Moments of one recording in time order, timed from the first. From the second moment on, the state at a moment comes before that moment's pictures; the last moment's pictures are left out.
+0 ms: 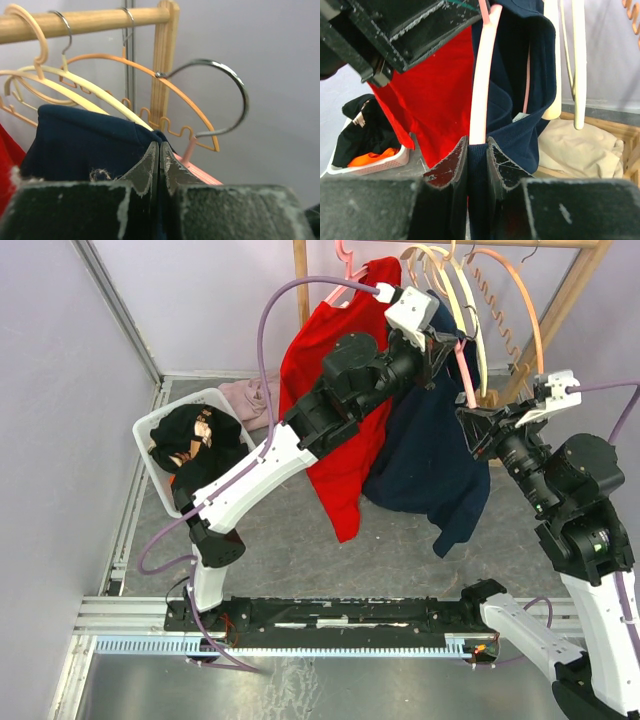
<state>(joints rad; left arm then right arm) -1.02 1.96 2.37 -0.15 -0.10 -0.06 0.35 0.80 1.37 -0.51 -0.02 0.19</state>
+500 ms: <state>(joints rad) -1.04 1.93 2.24 -0.12 -0.10 -0.05 0.35 0.77 1.31 -0.49 0.07 0.20</state>
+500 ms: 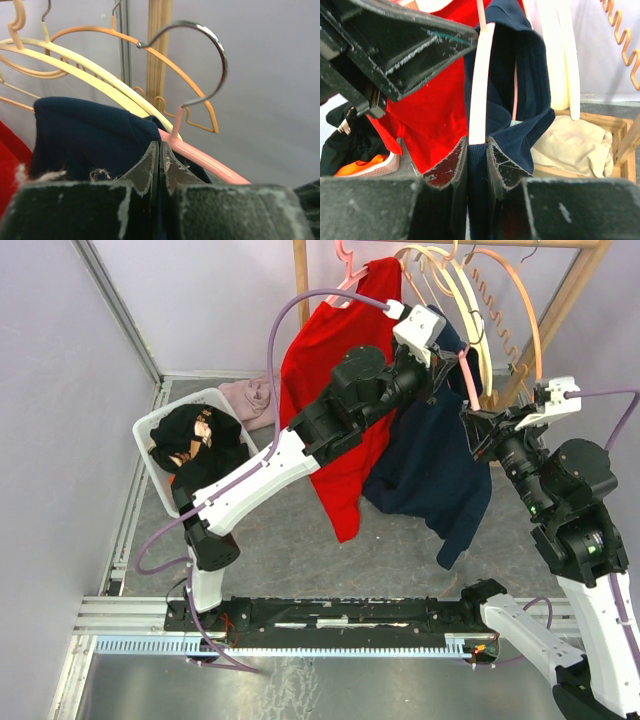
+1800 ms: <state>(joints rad) -1.07 1.71 1.95 0.07 -0.18 -0.01 0.35 0.75 1.21 -0.35 -0.01 0.20</state>
